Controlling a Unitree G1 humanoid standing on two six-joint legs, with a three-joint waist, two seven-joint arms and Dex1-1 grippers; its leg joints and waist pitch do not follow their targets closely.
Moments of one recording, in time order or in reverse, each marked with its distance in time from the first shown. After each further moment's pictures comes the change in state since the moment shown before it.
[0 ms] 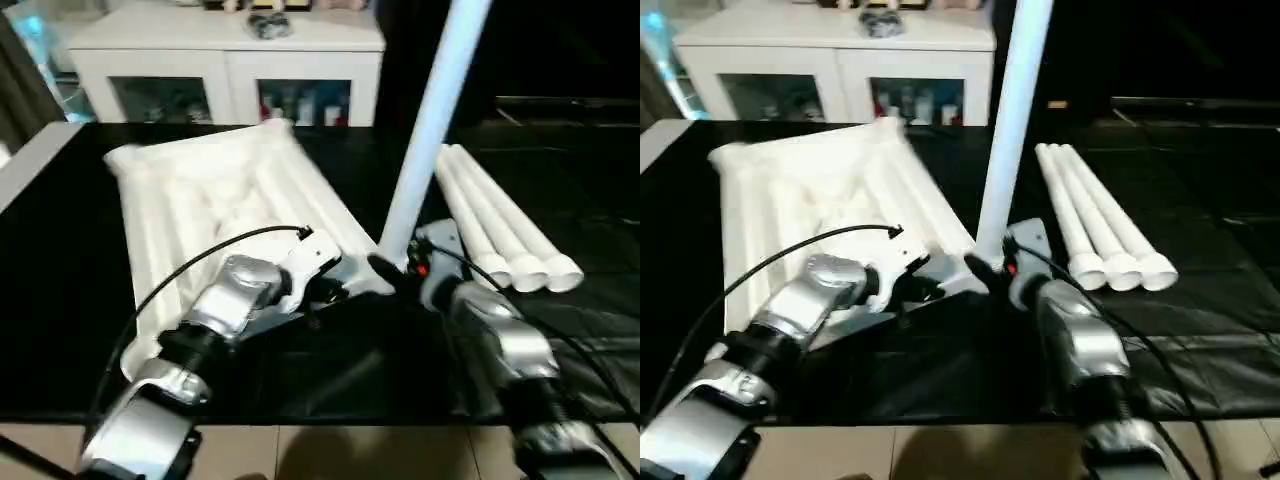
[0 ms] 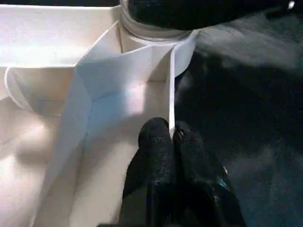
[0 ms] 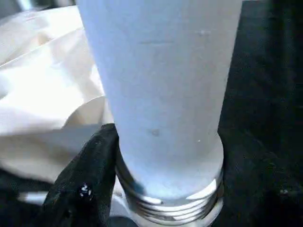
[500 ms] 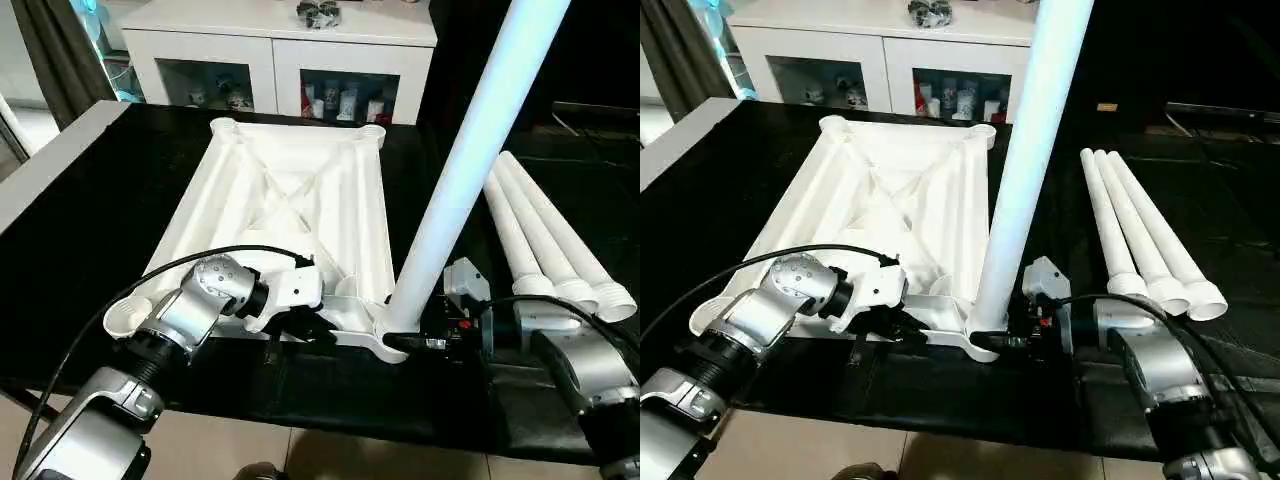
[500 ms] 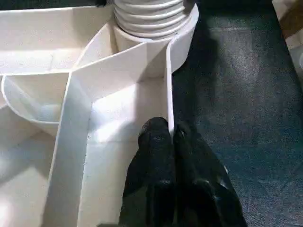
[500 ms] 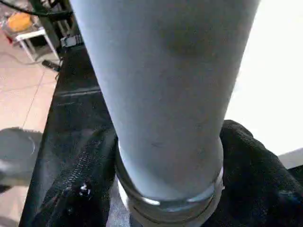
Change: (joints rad) left arm 0.075 0.239 -0.155 -0.110 -0.018 -0.366 -0.503; right arm 0.203 -0.377 0.162 -0.274 0.096 -0.064 0.812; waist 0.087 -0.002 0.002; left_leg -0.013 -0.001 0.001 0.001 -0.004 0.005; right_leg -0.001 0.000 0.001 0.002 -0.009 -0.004
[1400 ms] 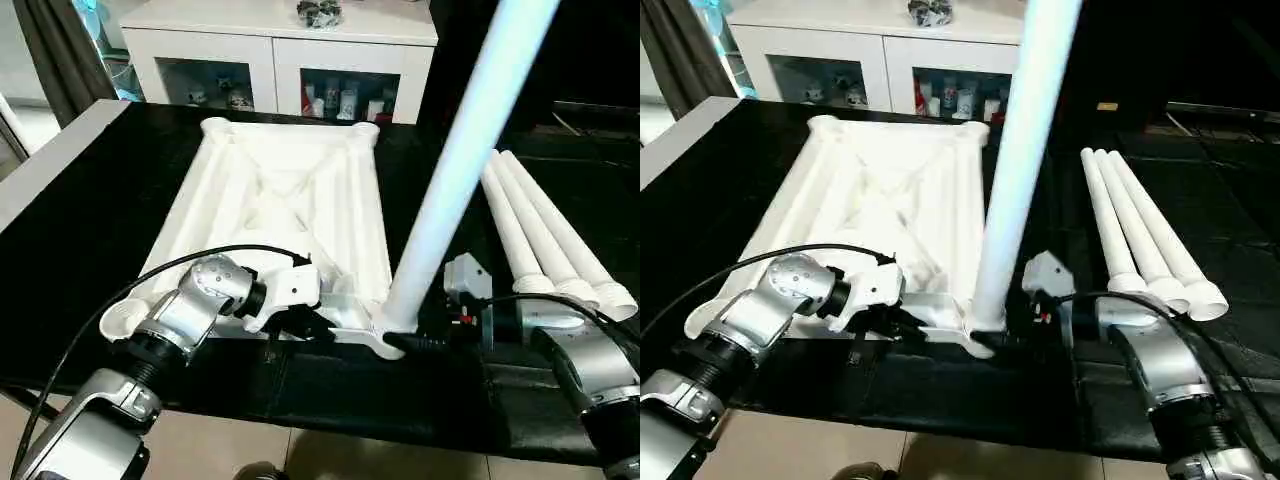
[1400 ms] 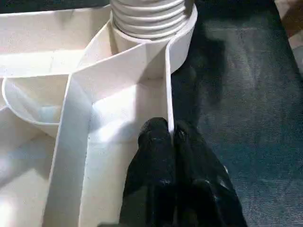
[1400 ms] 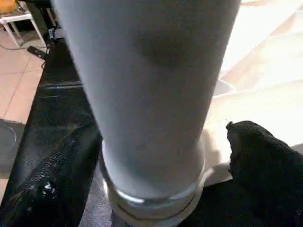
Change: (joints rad) left arm 0.003 0.020 -0.010 -0.010 0.002 -0.037 -0.006; right arm -0.030 -0.032 0.019 0.015 -0.029 -0.067 -0.005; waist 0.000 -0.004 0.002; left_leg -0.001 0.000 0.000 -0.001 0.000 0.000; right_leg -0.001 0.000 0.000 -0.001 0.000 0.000
